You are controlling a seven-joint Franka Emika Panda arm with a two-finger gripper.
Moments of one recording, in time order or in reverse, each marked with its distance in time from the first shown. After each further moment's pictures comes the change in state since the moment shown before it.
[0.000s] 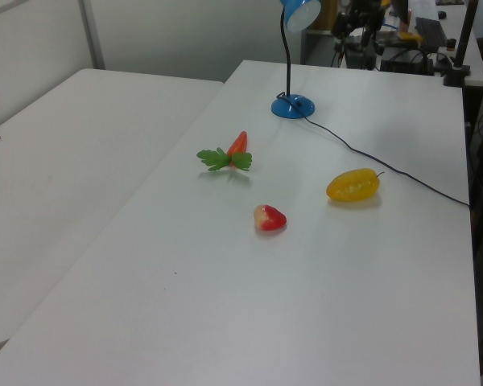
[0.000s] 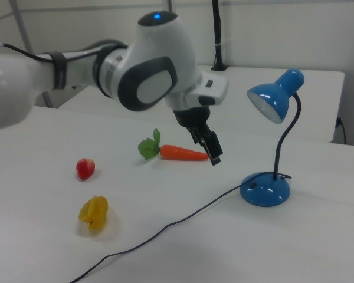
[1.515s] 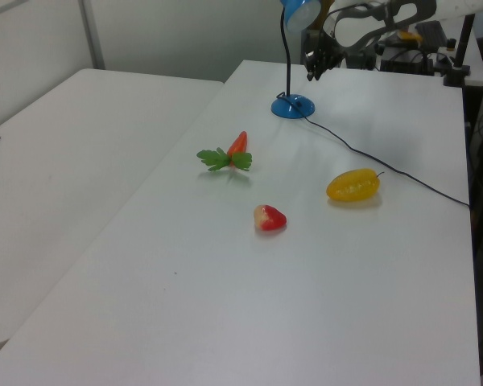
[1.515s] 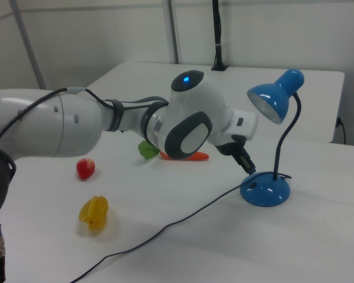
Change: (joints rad) arm -0.021 0.324 -0.002 0.104 -0.004 0.449 0.104
